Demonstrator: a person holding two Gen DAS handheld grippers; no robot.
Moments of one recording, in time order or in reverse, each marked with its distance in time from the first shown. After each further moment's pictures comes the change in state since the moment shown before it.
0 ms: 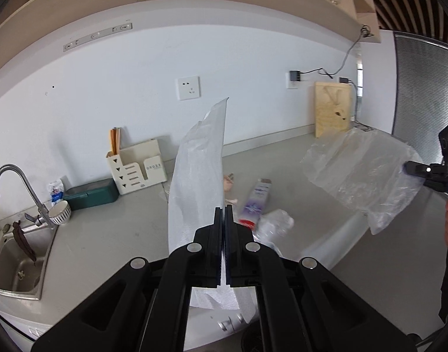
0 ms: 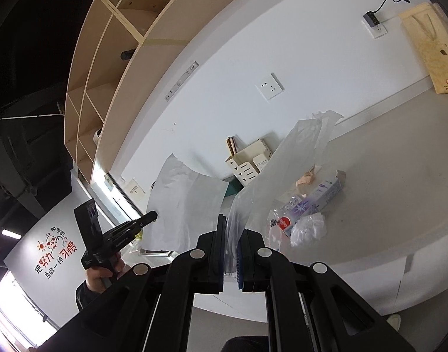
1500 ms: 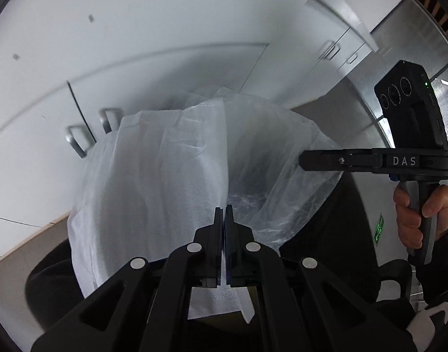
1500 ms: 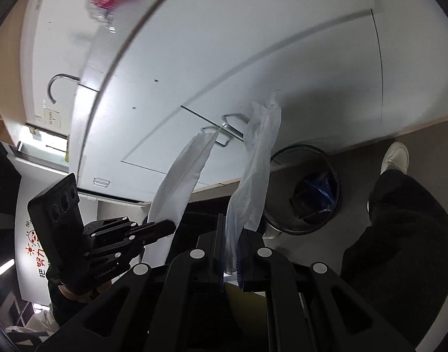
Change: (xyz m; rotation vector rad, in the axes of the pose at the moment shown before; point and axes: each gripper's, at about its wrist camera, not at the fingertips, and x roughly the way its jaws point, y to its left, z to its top) left arm 0.189 -0.117 -0.372 -0.177 0.734 -0.423; right arm 0.140 -0.181 -0.330 0.372 0.664 -0.273
